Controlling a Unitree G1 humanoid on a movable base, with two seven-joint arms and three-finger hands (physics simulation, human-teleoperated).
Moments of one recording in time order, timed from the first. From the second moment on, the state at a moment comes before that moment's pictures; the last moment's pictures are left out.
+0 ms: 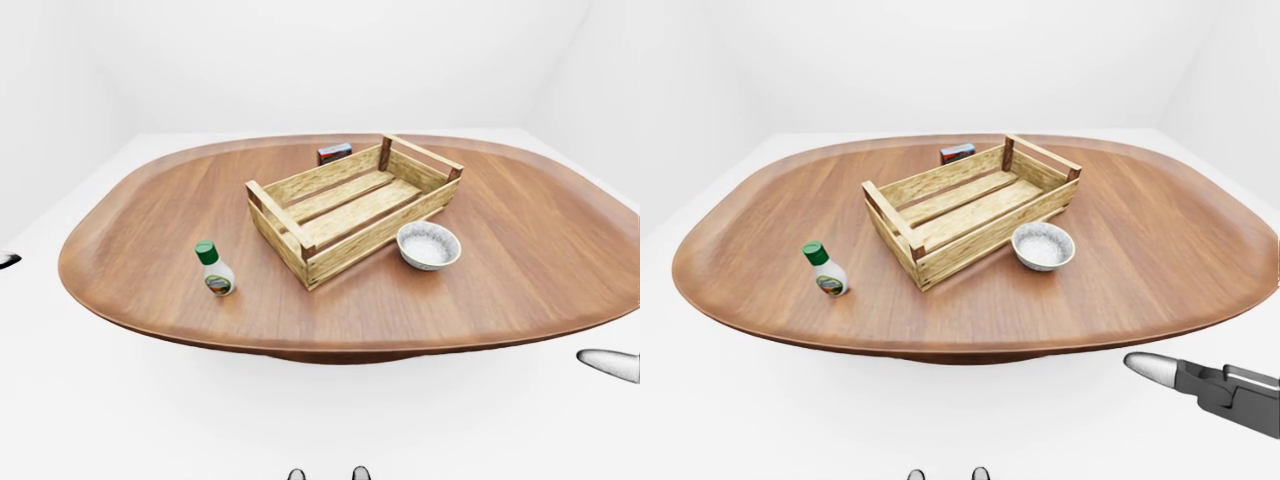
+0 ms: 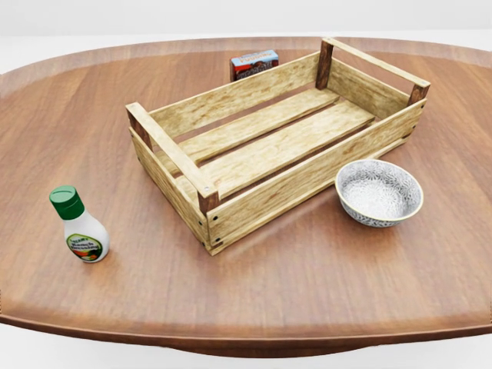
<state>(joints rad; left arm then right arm) -0.14 0.55 0.87 -0.52 -0.51 0.09 -0.04 0.11 -0.14 -0.98 -1.05 0.10 0.09 0.40</state>
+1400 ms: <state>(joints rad) -0.14 0.54 0.86 -0.52 -0.50 0.09 -0.05 0.15 -0.11 -0.97 -1.05 0.18 0.09 0.40</state>
